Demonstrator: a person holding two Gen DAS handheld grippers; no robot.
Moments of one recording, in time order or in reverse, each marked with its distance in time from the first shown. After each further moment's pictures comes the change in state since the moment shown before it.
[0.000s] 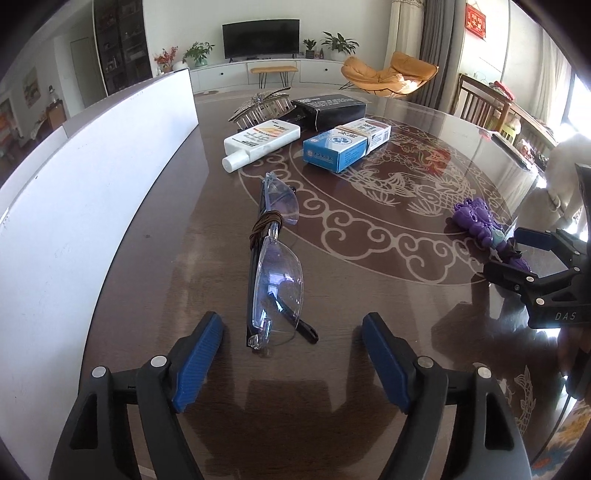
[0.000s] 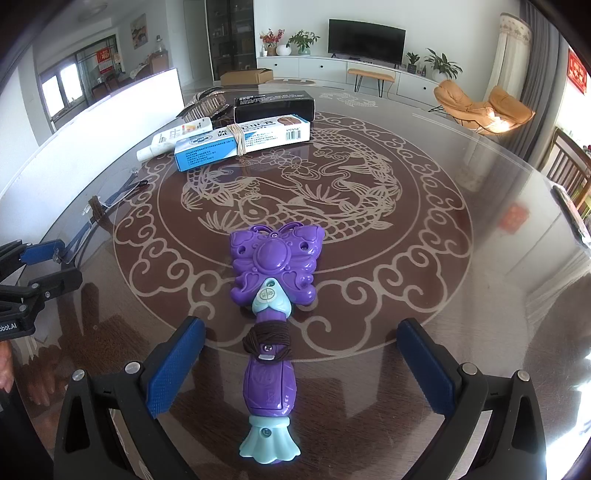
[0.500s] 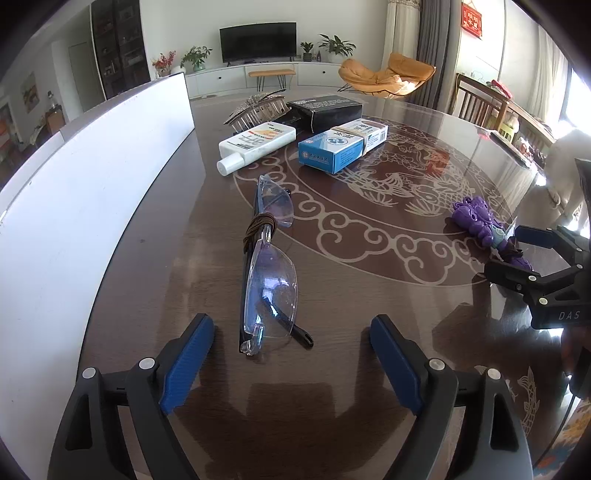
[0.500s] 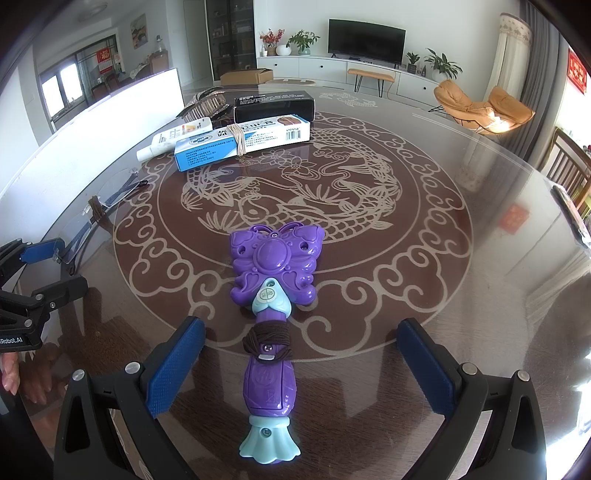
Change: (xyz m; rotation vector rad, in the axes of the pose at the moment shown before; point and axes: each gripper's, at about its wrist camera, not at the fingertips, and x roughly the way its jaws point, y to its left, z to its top) left arm 0.005 -0.003 0.001 0.009 -0.015 -0.003; right arm 0.001 0.000 0.000 0.000 0.000 0.000
